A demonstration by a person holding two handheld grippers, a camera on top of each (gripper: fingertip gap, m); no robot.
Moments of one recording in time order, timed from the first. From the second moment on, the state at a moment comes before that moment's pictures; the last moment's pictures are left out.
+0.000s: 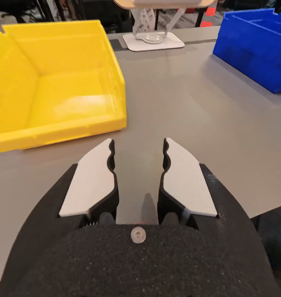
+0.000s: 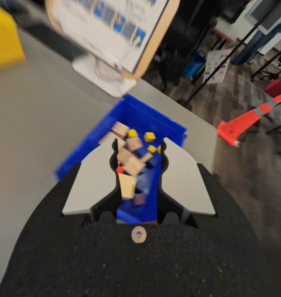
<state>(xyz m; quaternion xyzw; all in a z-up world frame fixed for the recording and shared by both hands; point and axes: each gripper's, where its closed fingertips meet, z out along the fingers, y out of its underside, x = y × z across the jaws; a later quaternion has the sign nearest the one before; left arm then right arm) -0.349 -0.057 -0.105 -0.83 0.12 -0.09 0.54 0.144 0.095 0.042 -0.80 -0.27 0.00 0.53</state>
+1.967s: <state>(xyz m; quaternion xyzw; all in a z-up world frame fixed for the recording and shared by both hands) -0.355 -0.110 -0.126 -0.84 0.11 -0.18 0.51 0.155 -0.090 -0.107 -0.81 0.01 0.05 0.59</state>
